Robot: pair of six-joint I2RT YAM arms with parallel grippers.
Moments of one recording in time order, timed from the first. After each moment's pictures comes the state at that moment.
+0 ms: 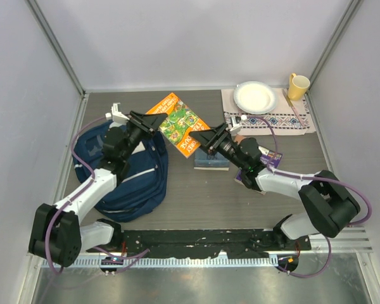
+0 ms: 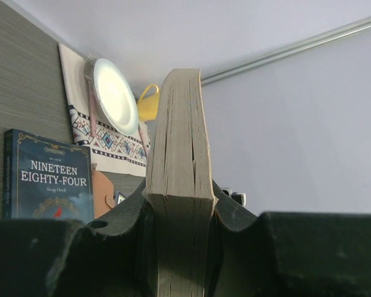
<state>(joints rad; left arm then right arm) -0.33 1.18 0.66 0.61 0.19 -1.22 0.64 1.43 0.60 0.97 -0.22 1.31</state>
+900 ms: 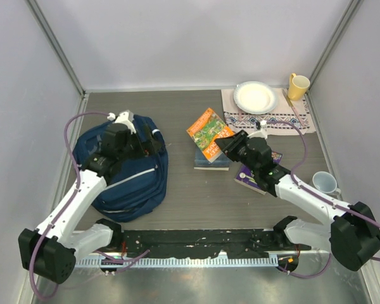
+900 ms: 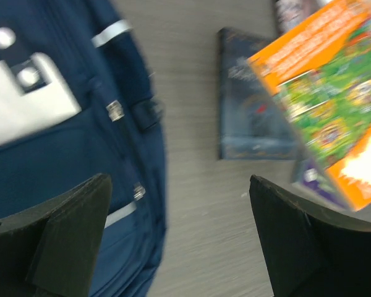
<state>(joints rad) -0.35 1.04 0.87 -0.34 0.07 -0.58 0.59 1.12 0.60 0.29 0.09 1.07</state>
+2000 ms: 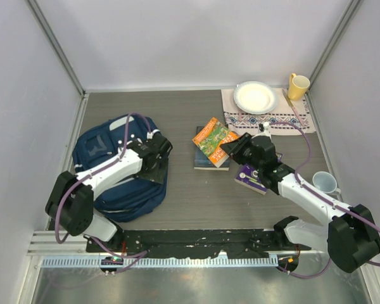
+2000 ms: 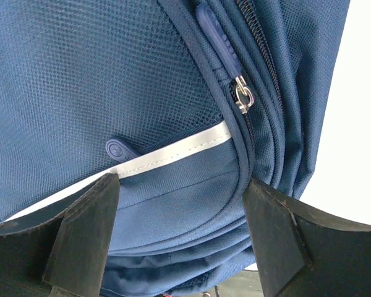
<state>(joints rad) -0.62 1.46 1.00 -0.89 -0.32 -0.38 0.47 1.11 0.59 0.13 0.00 1.04</state>
